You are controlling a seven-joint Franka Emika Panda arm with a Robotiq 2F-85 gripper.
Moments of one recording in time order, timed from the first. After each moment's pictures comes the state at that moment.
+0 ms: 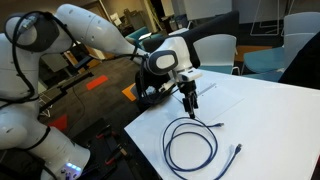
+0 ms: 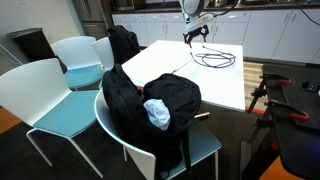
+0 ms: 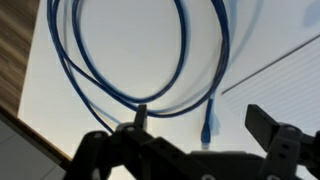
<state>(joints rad) -0.04 0.67 -0.42 -1.79 -0.11 2.34 0.66</state>
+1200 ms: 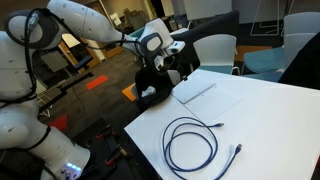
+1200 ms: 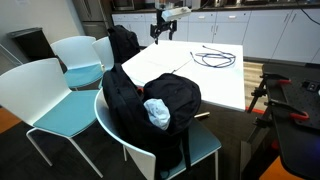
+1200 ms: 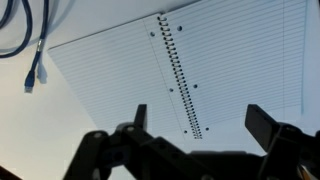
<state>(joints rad) -0.01 0.59 -0.16 -1.73 -0.06 2.51 0.43</state>
